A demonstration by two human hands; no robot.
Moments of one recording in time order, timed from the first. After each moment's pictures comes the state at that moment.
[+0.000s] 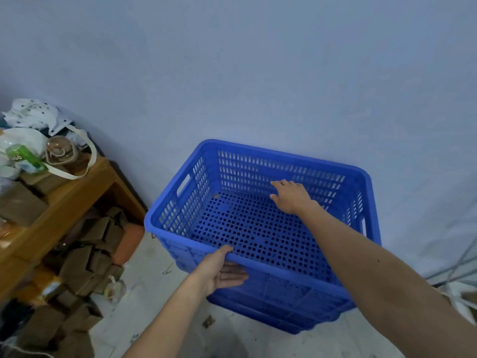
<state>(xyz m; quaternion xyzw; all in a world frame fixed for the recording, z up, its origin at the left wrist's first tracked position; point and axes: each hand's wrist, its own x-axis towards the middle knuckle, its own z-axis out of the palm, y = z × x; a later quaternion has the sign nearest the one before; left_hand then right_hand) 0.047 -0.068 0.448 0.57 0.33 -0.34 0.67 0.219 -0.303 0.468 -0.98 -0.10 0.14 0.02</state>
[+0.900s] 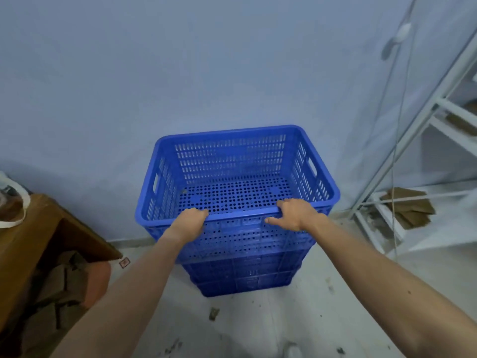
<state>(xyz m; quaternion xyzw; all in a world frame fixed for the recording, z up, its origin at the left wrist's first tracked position) 0.094 0.017 0.458 0.93 -0.33 -0.15 -0.08 -0.023 -0.275 0.475 -0.98 0.07 0.17 0.04</state>
